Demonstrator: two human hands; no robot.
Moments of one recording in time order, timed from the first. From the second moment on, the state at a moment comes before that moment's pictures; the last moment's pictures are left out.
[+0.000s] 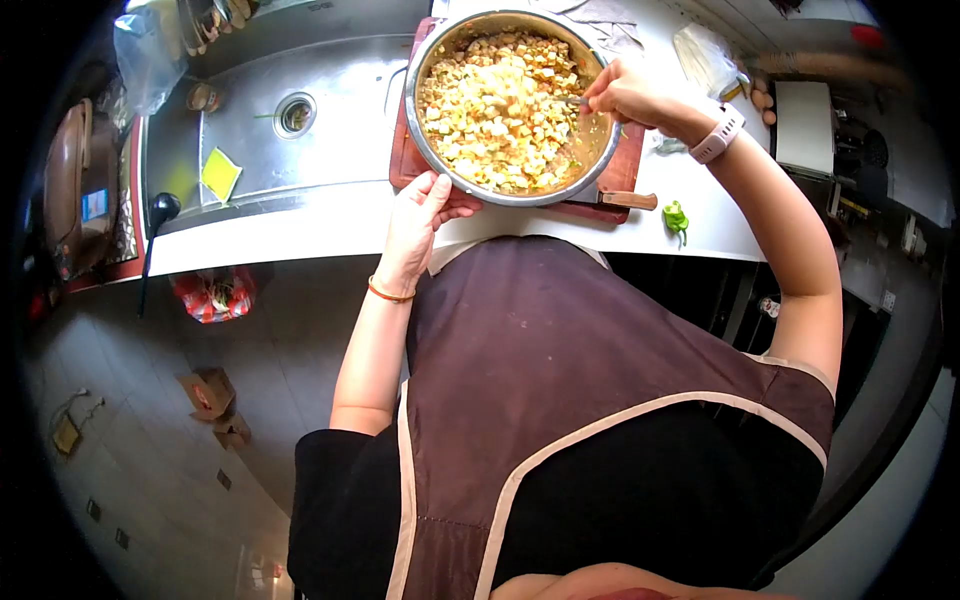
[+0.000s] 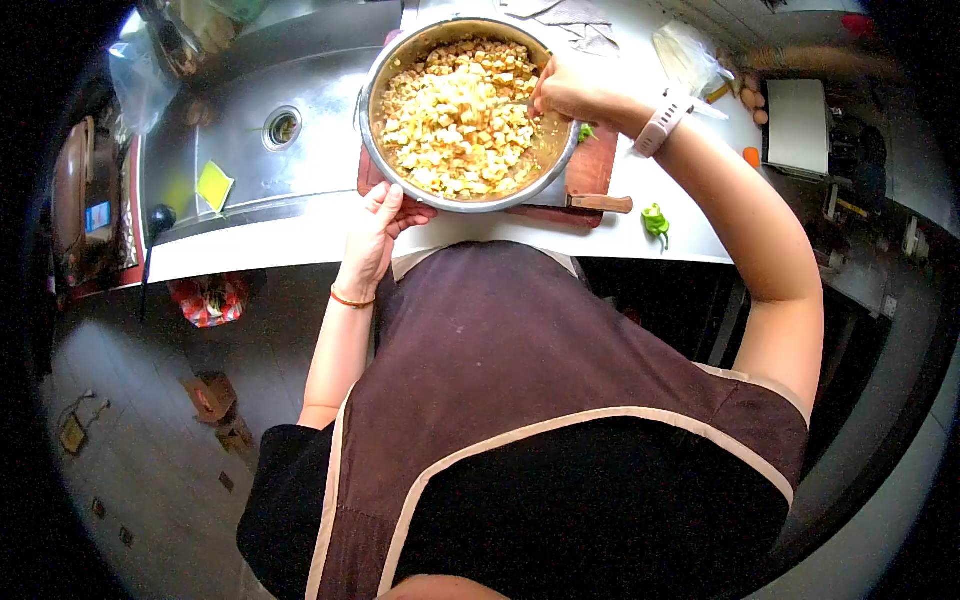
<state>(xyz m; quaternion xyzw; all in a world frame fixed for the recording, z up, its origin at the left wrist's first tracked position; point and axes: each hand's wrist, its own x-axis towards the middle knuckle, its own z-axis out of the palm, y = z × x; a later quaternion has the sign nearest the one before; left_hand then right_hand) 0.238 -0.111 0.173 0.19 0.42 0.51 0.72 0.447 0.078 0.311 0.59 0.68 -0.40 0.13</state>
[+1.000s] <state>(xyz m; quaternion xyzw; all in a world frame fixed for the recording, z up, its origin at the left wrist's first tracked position) 0.241 -0.113 0.176 0.19 0.42 0.52 0.72 0.463 0.025 0.277 0.37 0.93 0.02 0.06</state>
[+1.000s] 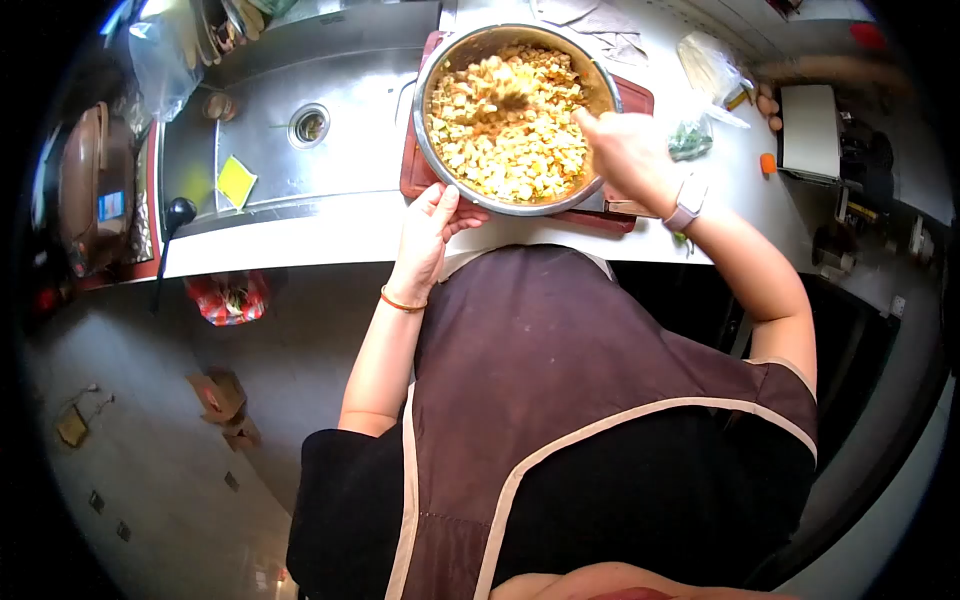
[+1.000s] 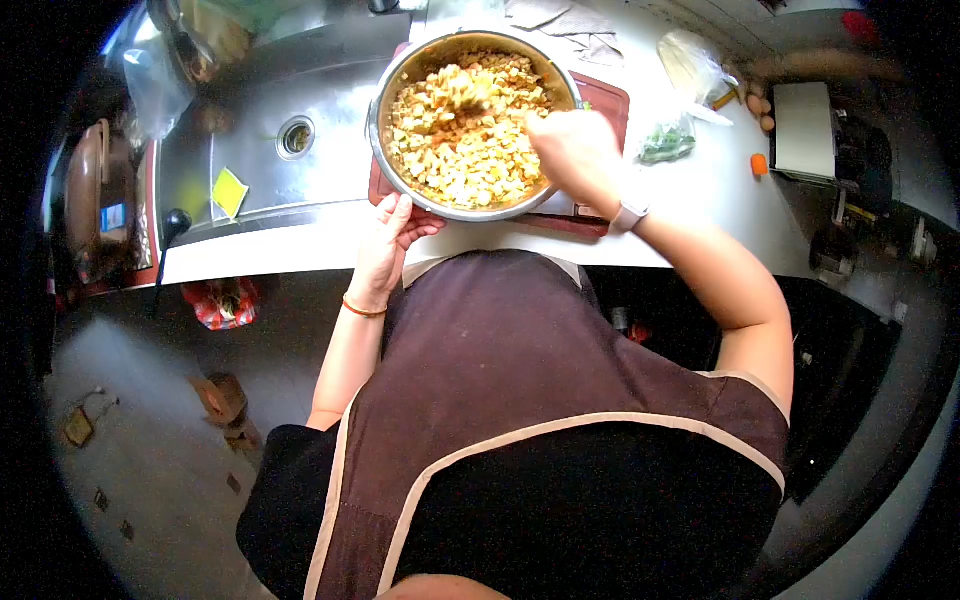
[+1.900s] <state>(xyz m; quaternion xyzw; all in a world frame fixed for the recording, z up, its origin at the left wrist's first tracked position) 0.214 -0.055 0.225 0.17 0.48 0.36 0.78 0.479 -0.025 0.294 0.52 0.85 0.07 -0.01</state>
